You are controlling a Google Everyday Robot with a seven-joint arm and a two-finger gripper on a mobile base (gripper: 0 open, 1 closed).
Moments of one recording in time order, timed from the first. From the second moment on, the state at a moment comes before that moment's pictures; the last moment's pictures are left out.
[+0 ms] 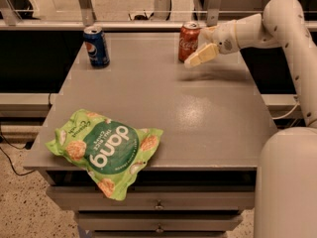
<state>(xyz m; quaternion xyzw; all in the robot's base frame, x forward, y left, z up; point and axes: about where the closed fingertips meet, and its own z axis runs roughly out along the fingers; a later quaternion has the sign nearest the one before) 0.769 -0.143 0.880 -0.49 0.70 0.24 0.46</state>
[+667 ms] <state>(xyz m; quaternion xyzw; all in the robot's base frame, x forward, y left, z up) 0.766 -0.111 0.891 -0.50 0.65 0.30 0.49</state>
